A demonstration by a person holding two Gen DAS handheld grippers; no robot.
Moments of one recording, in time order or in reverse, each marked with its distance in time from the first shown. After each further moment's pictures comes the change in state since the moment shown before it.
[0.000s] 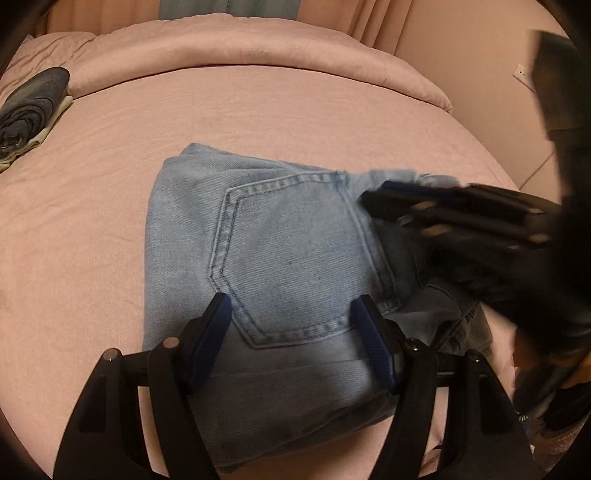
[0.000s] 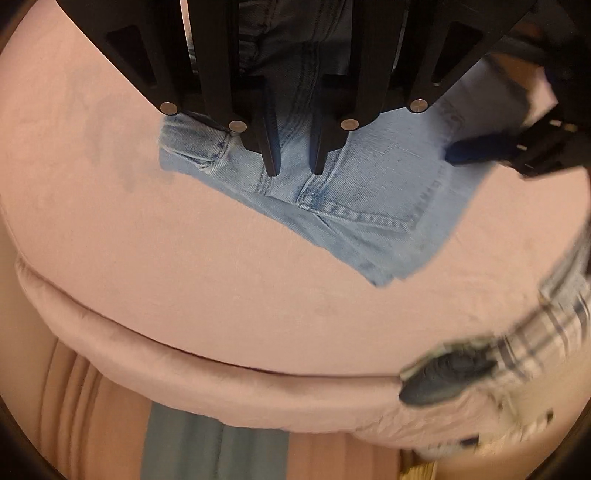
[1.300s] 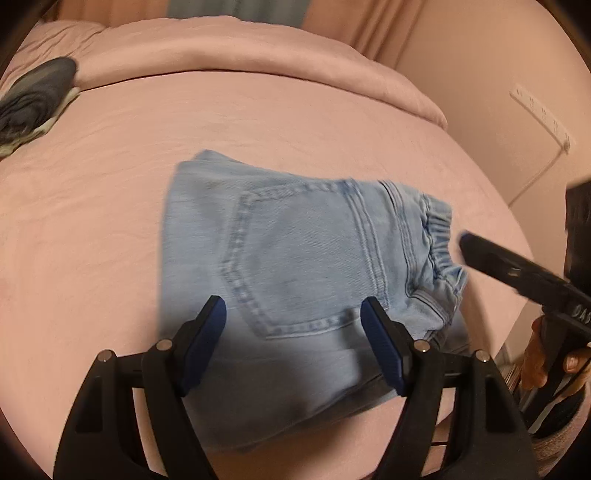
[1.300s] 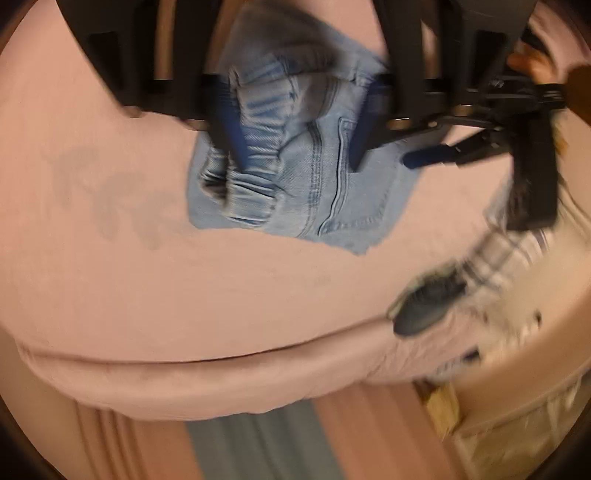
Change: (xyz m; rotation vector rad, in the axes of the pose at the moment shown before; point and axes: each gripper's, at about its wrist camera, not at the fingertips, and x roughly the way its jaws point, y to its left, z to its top) left arm -0.024 0.011 -0.001 -0.072 -0.038 -0.043; right arm -0.044 -0.054 -0.042 0.300 -0.118 0.235
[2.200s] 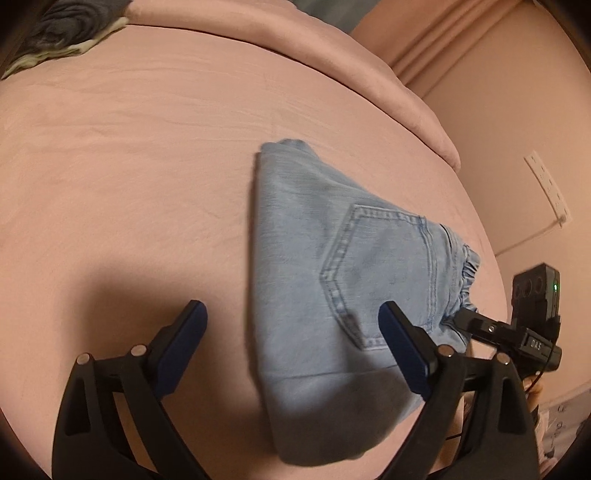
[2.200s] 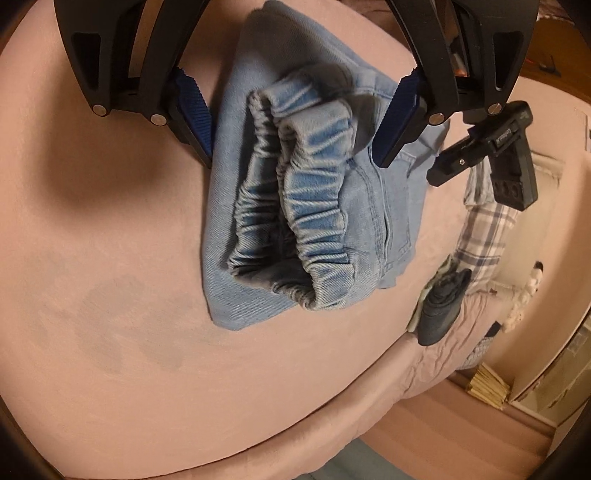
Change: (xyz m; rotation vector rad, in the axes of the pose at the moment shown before) left arm 0.012 0.065 0.007 -0.215 0.043 -0.124; right arm 0.047 -0.045 -0.022 0.268 0.231 0.126
